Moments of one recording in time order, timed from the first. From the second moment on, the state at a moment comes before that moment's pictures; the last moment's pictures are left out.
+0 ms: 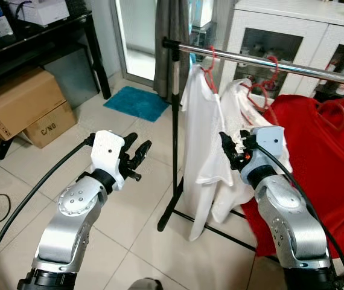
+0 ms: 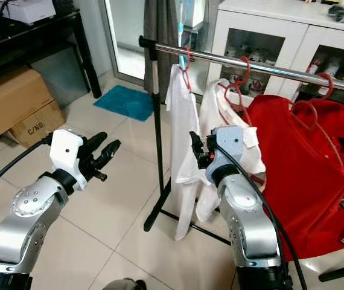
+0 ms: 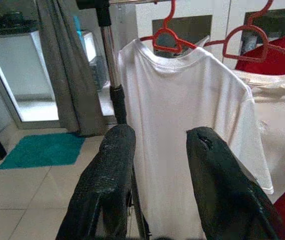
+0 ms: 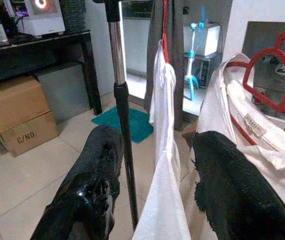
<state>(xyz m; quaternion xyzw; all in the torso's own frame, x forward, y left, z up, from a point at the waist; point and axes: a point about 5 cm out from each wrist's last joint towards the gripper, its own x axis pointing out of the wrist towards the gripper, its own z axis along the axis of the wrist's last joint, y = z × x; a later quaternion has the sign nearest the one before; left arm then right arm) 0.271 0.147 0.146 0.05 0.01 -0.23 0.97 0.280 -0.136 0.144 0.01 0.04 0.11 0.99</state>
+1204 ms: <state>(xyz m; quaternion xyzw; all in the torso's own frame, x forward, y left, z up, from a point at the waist) 0.267 0.156 0.145 0.06 0.02 -0.23 0.97 0.289 -0.116 0.159 0.02 0.01 0.14 0.99</state>
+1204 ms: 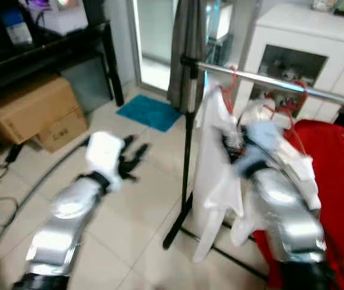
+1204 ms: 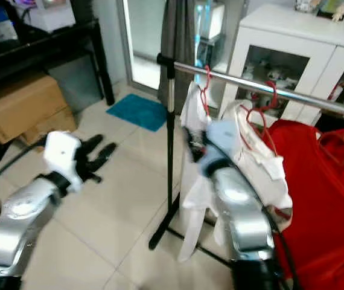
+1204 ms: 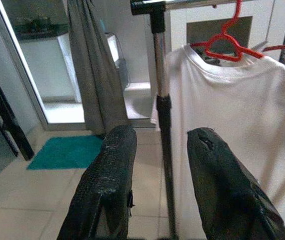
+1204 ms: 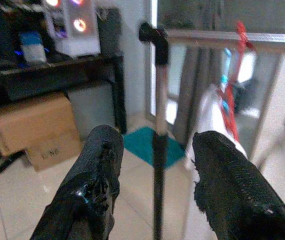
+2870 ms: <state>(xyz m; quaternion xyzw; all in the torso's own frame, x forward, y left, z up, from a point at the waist) 0.244 0.126 0.144 0.02 0.04 -0.43 0.90 0.366 -0.178 0.165 -0.01 0.17 0.01 0.99</state>
